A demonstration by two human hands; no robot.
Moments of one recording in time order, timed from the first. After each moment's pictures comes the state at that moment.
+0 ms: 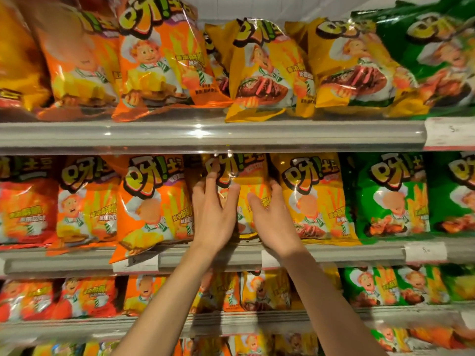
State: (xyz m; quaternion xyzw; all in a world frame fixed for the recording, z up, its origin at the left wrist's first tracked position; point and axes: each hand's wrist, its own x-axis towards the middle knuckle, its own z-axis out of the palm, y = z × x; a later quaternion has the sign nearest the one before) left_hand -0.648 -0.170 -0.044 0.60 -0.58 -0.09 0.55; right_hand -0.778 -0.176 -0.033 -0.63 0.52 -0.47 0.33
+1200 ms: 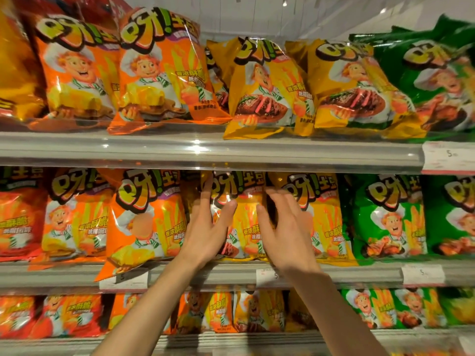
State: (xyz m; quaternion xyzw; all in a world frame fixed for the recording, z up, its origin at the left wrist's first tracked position) left_hand -0.634 -0.182 -0.047 0.58 -0.61 -0.16 0.52; right_hand -0.804 -0.177 -0.026 -0.74 0.49 -0.46 0.03
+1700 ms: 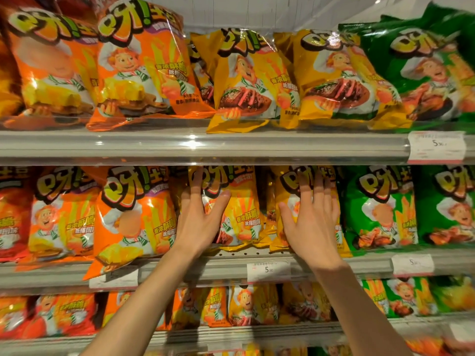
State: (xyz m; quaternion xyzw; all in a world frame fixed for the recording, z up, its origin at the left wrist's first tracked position) left_hand -0.645 -0.186 -0.035 0.61 -0.58 -0.14 0.52; right_hand -0.863 -0.212 -0.047 -0.67 0.62 -0.38 -0.15
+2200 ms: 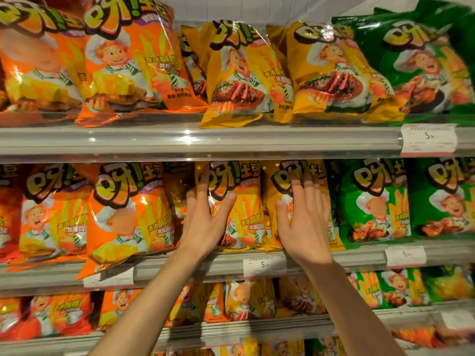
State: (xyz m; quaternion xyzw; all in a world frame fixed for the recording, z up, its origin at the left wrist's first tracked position) left_hand -0.660 -0.186 -0.044 0.59 -0.60 -0.15 0.51; right_hand -0.861 -0.204 -0.054 -0.69 0.59 -0.41 -0.12
